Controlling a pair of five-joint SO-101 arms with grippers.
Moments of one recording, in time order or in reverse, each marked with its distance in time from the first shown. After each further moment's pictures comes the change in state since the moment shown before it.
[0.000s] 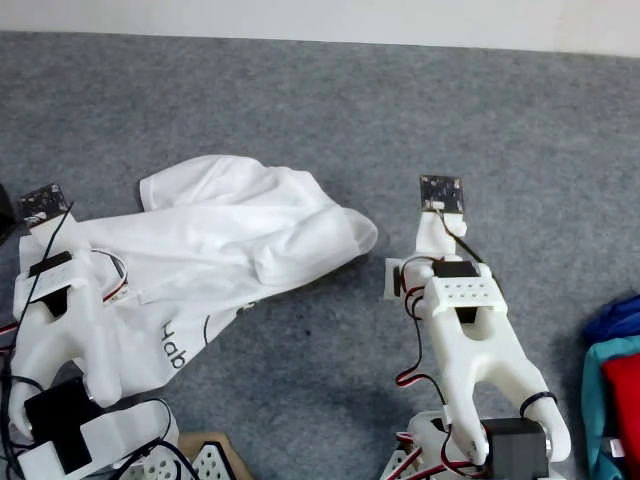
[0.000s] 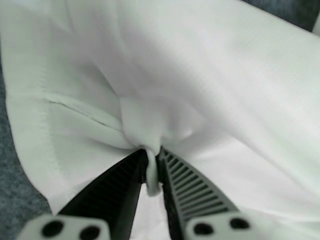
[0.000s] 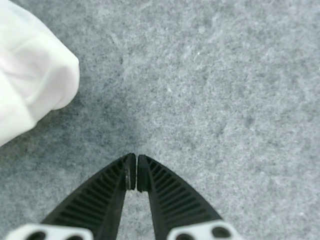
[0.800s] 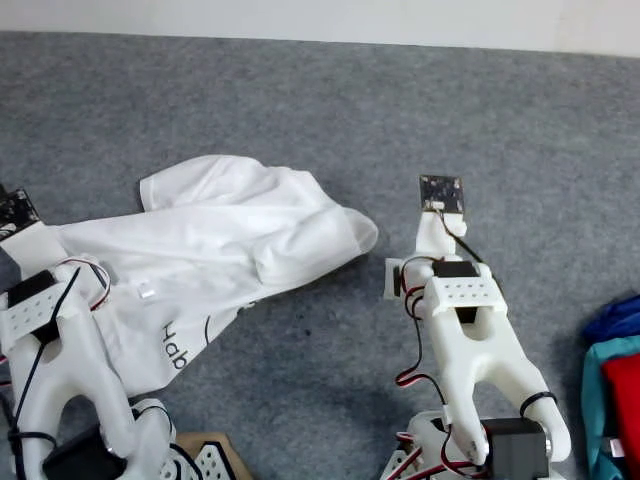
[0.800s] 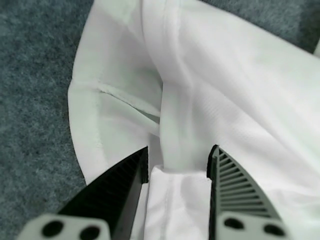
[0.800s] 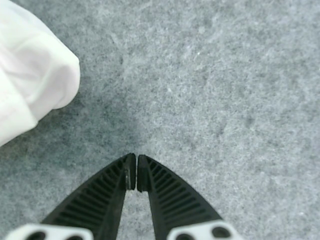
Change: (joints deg) left arm -4.6 -14.8 4.9 3.8 0.0; right arm 0.0 0.0 0.0 0.0 0.0
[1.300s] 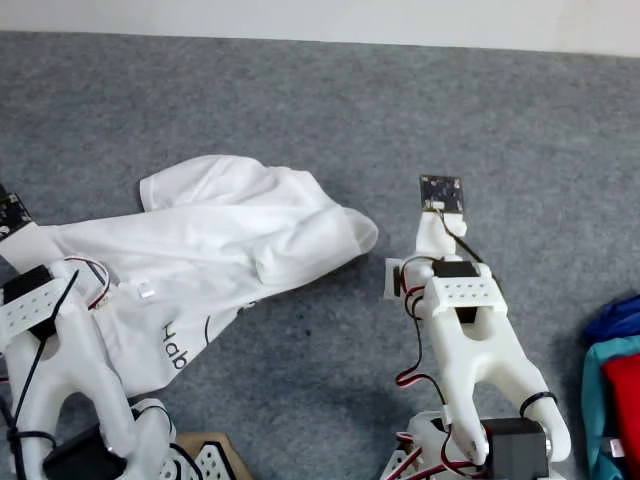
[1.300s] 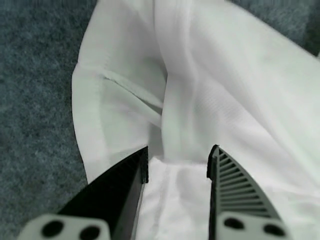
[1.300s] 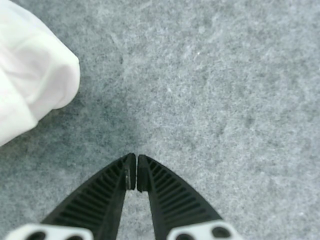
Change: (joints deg) left arm -0.1 -0.6 -2.4 5.1 4.7; right arm 0.0 0.0 0.0 0.0 0.0
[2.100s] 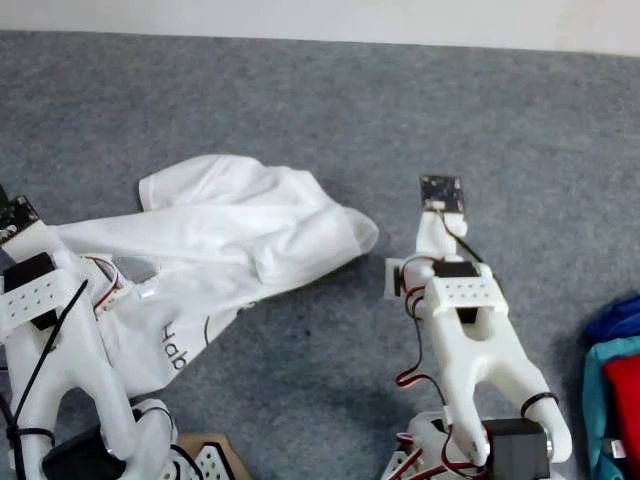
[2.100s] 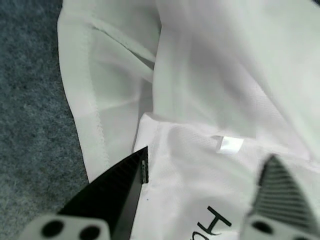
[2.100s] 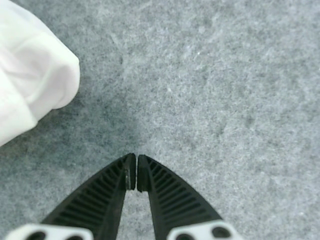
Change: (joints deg) left arm 3.1 0.0 -4.3 13.7 4.9; right arm 0.0 0.0 0.0 0.0 0.0
